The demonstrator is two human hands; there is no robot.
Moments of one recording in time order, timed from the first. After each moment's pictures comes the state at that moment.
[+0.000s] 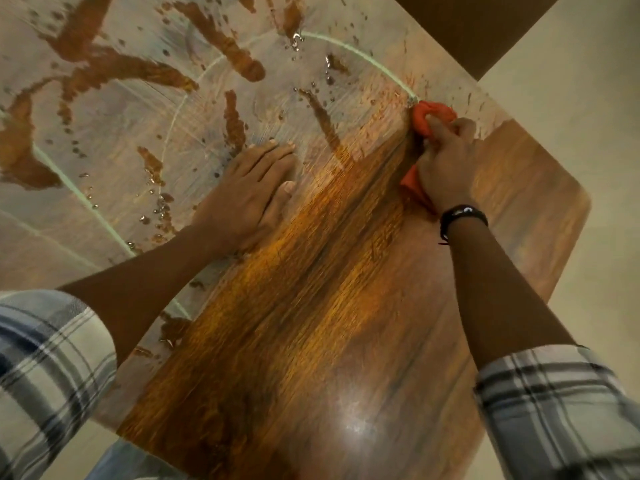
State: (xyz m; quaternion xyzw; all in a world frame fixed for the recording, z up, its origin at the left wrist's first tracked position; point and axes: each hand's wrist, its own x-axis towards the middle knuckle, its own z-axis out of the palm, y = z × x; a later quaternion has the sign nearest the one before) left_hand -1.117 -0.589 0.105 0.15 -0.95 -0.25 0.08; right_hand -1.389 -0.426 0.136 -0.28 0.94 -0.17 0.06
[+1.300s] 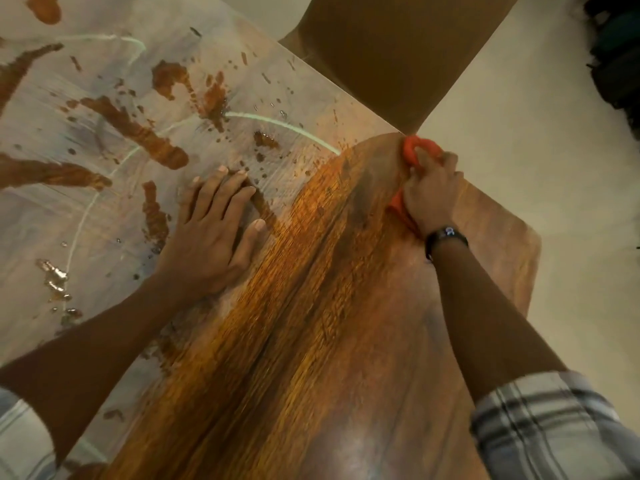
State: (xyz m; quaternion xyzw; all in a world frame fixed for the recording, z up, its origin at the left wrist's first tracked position) left_hand -1.198 -0.606 0.103 0.20 -0.96 -0.19 0.09; right_hand -1.484 -0.423 0.130 -0.21 0.97 -0.14 0.01
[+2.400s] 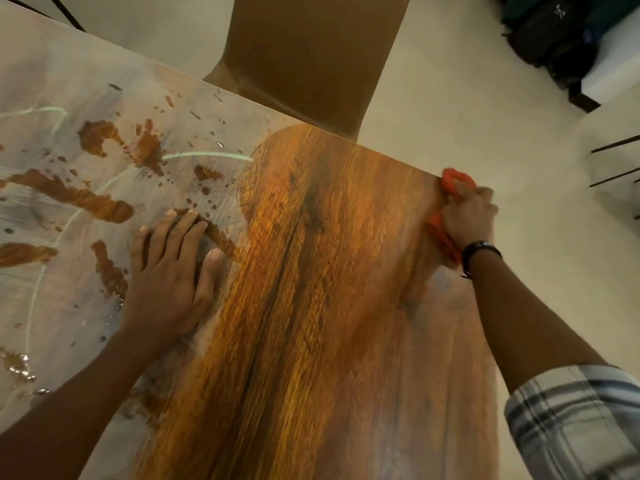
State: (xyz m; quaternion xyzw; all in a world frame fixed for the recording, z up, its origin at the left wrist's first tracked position) left_hand -1.196 -0.609 0.096 0.19 -0.96 -0.18 0.10; right_hand -1.515 -0.273 0.134 0.00 0.99 -0.11 -0.03
